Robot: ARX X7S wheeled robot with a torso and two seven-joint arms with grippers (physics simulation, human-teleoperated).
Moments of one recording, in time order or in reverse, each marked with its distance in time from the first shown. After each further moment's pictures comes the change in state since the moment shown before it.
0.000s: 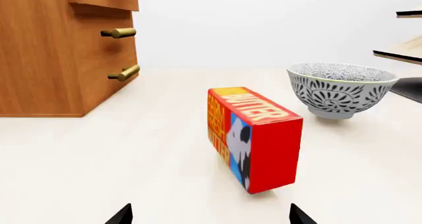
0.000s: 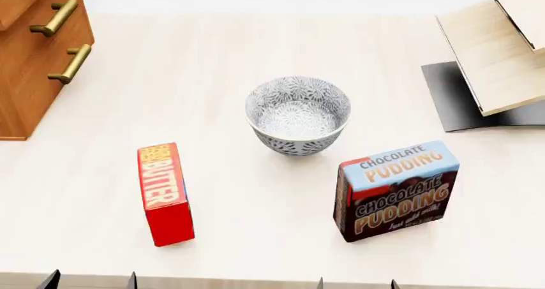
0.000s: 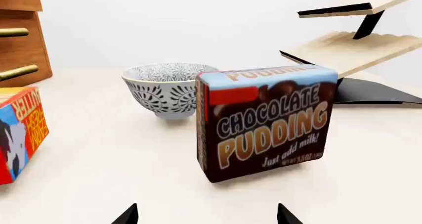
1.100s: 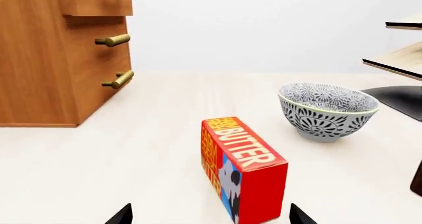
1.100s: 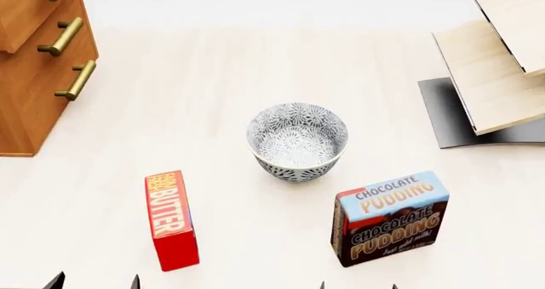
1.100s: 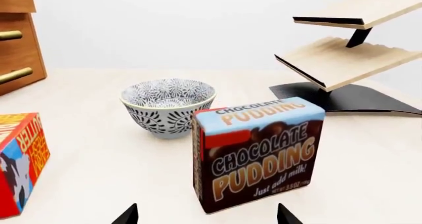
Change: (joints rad) left arm -0.003 -0.094 0.103 0.015 -0.117 -0.033 -0.080; right arm 0.003 0.088 -0.108 -0.002 0.079 0.029 0.125
